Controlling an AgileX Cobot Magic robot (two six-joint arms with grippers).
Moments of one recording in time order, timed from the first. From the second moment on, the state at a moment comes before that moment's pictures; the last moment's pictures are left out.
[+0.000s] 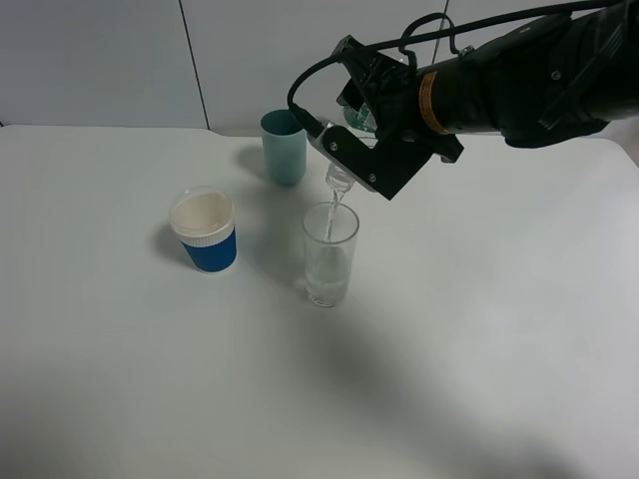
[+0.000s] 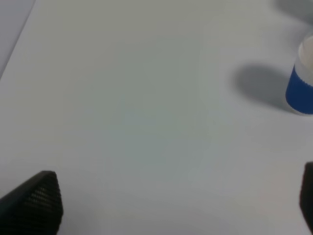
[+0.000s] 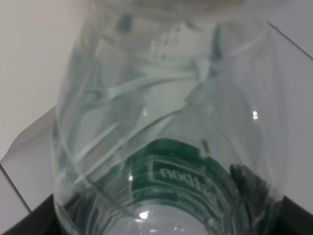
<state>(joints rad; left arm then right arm) 0.06 -0.01 -0.51 0.02 1.05 0.00 0.62 1.64 -0.99 -1.71 0.14 -0.38</state>
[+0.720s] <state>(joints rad) 0.06 -0.01 -0.51 0.02 1.05 0.00 0.62 1.64 -0.99 -1.71 0.14 -0.43</state>
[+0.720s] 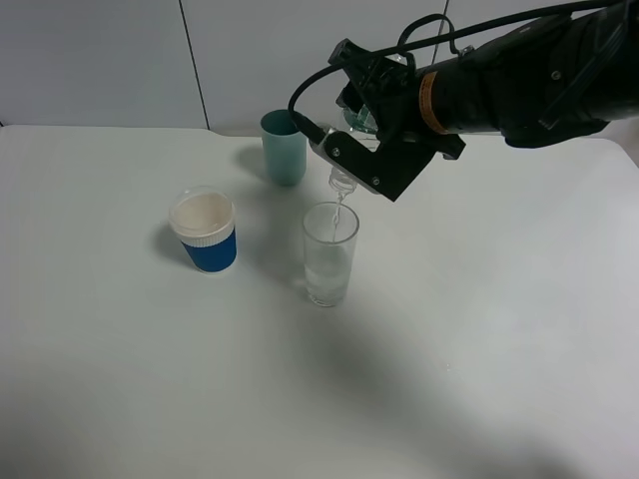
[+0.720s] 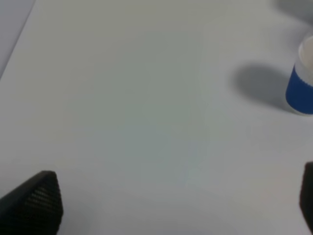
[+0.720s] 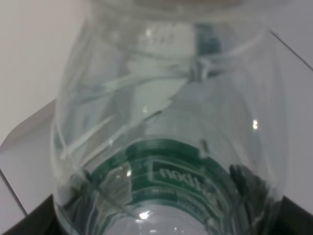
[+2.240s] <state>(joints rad) 0.06 -0.01 -0.51 0.02 1.05 0.00 0.67 1.64 -1.01 -1.71 0.19 -0.50</state>
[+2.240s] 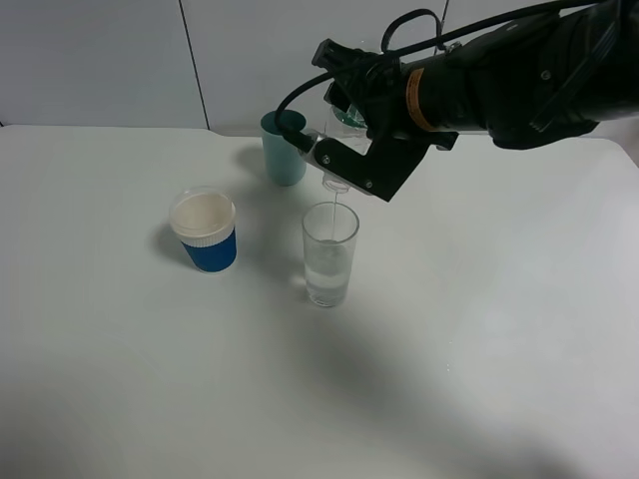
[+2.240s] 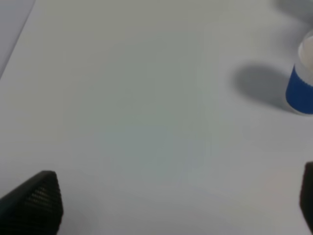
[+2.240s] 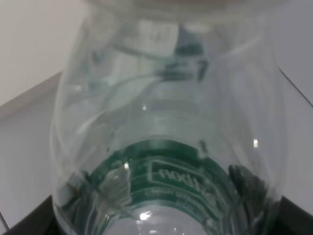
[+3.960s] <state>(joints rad) 0.06 -0.01 -0.51 0.02 1.05 0.00 0.74 1.64 -1.05 -1.71 0.24 -0.68</state>
